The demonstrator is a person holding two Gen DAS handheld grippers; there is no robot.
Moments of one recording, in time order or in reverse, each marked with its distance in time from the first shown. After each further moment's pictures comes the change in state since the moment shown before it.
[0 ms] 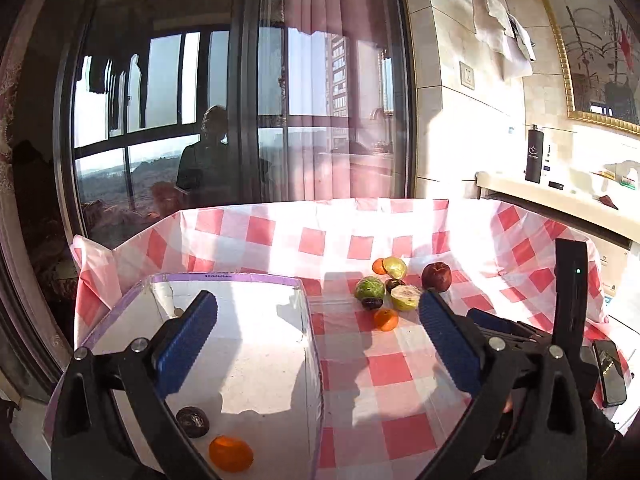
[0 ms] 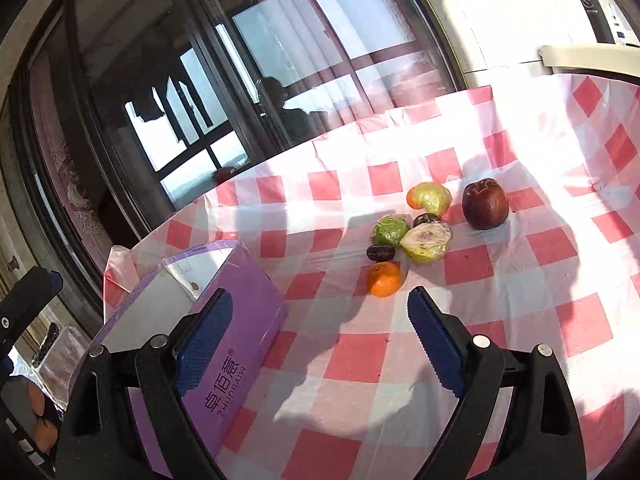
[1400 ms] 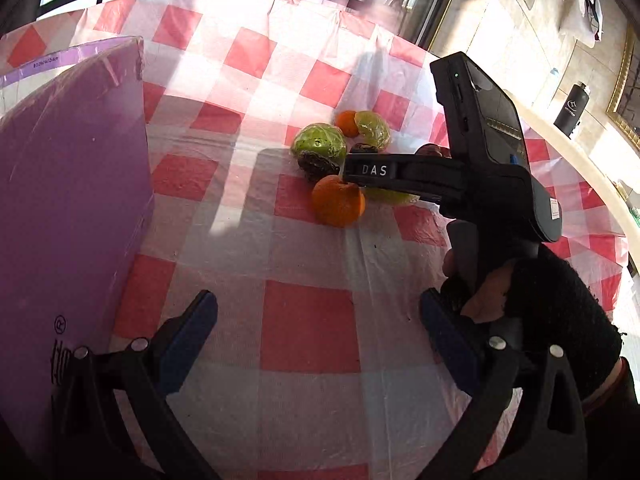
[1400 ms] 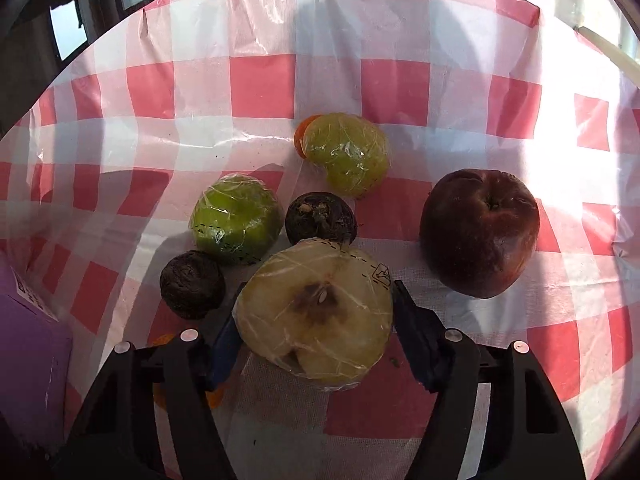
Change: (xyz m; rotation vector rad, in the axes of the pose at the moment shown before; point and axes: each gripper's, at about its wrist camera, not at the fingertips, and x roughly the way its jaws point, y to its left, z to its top) left arm 0.199 -0.034 -0.097 -0.276 0.431 -0.116; right arm 0.193 -0.060 0.049 -0.204 0.360 -0.344
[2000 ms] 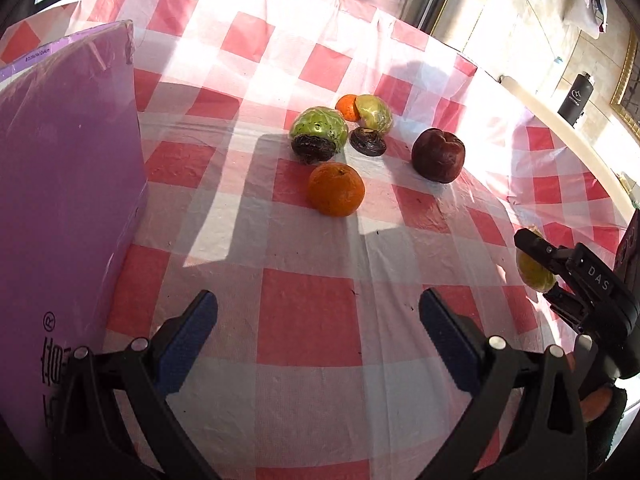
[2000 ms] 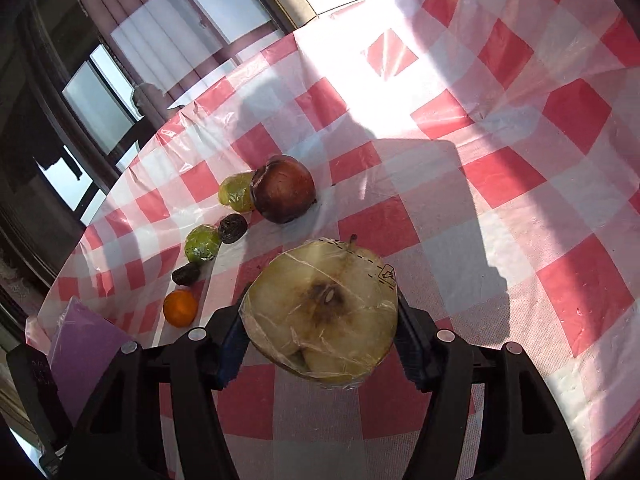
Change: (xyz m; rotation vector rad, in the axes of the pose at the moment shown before) left arm 0.009 0.000 0.002 0.003 0.078 0.009; right arm -0.098 -0.131 -0.103 0.460 -0.228 0.206
